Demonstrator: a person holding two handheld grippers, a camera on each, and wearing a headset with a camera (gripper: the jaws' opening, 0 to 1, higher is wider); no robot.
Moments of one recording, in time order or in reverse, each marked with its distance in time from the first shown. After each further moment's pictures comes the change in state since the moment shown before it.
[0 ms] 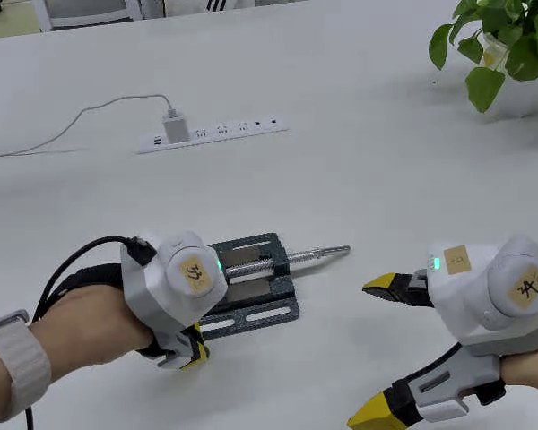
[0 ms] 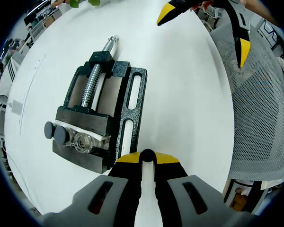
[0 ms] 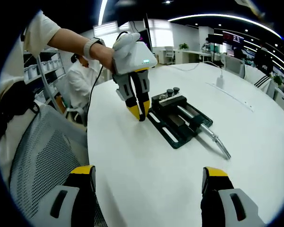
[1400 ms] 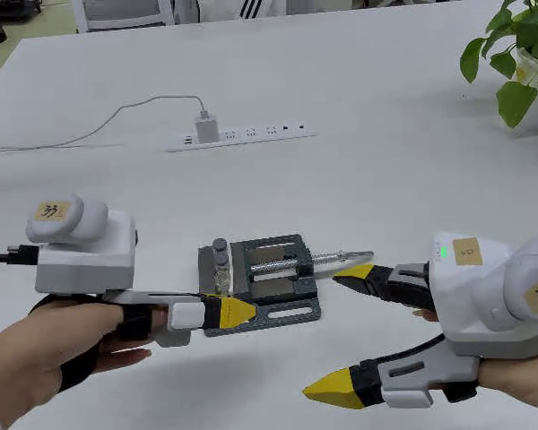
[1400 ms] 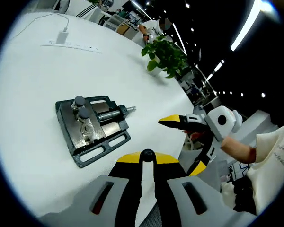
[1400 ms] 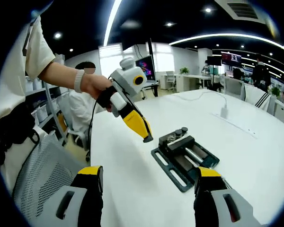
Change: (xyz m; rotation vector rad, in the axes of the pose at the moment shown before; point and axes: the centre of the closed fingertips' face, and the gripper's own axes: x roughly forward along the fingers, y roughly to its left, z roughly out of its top) left arm -0.096 -0.017 0.058 -0.948 -0.823 -0.351; right arm 0.013 0.021 0.079 -0.029 -0.255 0.008
